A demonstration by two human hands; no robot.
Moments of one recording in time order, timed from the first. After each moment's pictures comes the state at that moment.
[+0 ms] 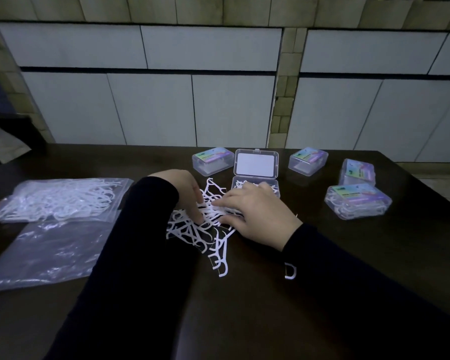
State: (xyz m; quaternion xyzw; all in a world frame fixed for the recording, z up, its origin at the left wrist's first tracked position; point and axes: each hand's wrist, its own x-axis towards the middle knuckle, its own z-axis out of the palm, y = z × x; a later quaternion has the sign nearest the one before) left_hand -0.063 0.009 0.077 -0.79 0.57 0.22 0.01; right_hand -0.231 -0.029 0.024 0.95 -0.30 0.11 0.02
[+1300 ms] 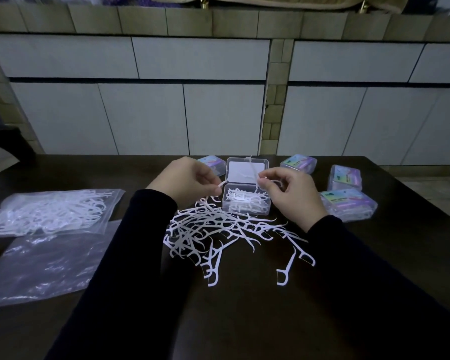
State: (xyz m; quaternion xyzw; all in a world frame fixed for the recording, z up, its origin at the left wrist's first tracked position) left_hand -0.074 0.002 0.070 -0.69 0.65 0.15 -0.29; right_hand -0.275 -0.077 0.021 0.78 -0.43 0.42 -0.18
